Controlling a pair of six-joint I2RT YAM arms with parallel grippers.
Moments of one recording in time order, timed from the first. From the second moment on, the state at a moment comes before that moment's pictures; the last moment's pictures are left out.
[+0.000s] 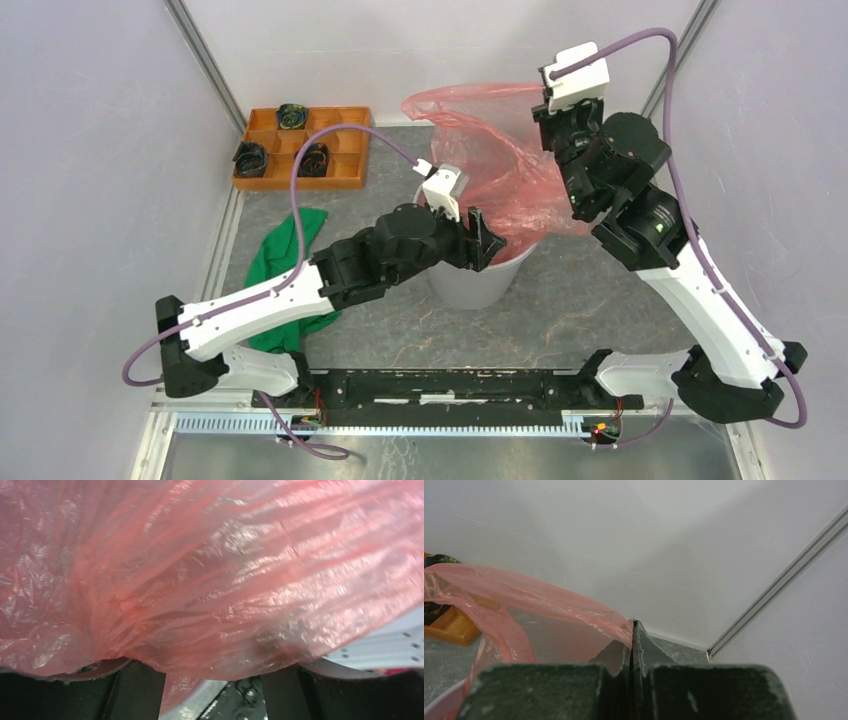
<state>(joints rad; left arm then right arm) -1.16 1.27 1.29 -0.24 -0.23 -0.55 0.79 1.25 1.75 -0.34 0.66 -0.40</state>
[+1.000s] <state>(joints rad) -1.07 1.02 1.30 -0.30 -0.13 -0.50 0.79 1.09 1.58 -0.45 0.37 -0.15</state>
